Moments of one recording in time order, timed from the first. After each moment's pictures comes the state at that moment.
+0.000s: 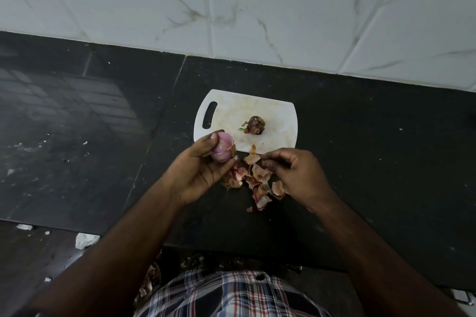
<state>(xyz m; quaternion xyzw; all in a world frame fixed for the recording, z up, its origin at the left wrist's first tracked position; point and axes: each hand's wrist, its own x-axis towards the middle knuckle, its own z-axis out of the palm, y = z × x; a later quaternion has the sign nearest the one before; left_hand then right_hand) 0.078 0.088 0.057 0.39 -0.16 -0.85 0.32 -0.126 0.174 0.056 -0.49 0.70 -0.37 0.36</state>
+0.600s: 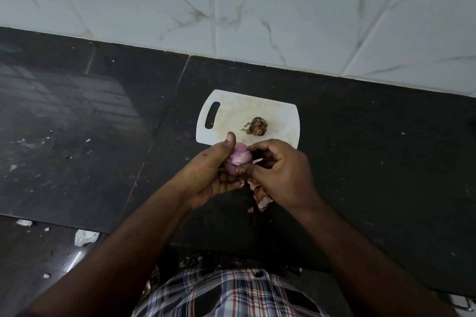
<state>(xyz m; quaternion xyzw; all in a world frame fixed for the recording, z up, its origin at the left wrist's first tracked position) 0.070 0.100 0.063 0.43 -0.37 -0.80 0.20 -0.089 0.170 0.074 -0.54 0.65 -0.45 0.31</state>
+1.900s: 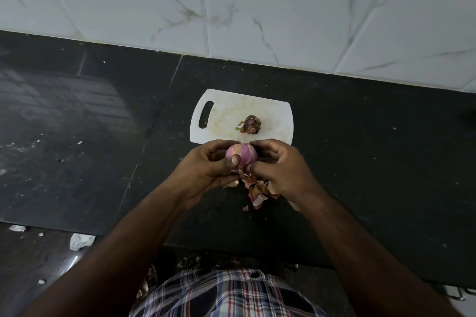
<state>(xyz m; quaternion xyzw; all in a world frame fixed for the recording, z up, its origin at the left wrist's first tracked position) 0.073 0.102 0.062 0.39 -0.39 -0.79 0.24 -0.109 0.168 0.064 -0.42 0.64 -0.43 0.47</state>
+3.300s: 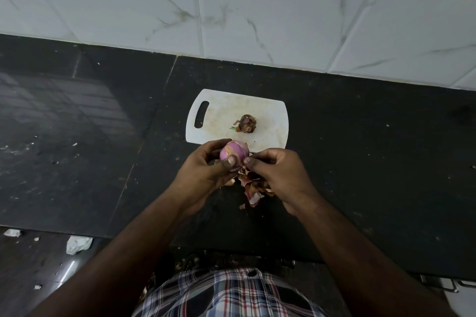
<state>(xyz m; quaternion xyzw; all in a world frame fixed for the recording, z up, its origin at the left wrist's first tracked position) 0.067 0.115 0.048 0.38 -0.36 -0.79 0.31 -0.102 0.180 0.068 -0.35 0.69 -0.44 0.46</state>
